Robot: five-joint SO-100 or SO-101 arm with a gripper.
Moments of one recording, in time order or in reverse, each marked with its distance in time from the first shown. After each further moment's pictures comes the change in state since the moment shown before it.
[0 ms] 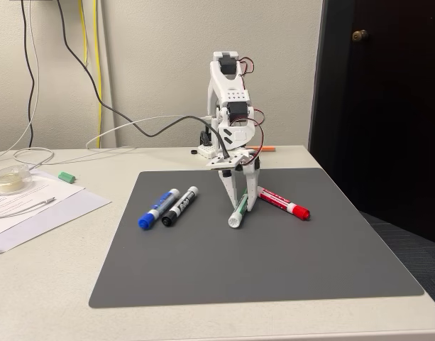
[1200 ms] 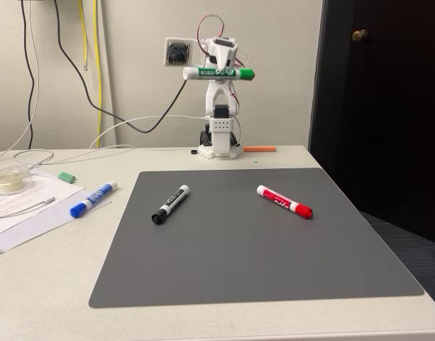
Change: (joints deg) arm 9.9 69.1 22.4 -3.6 48.3
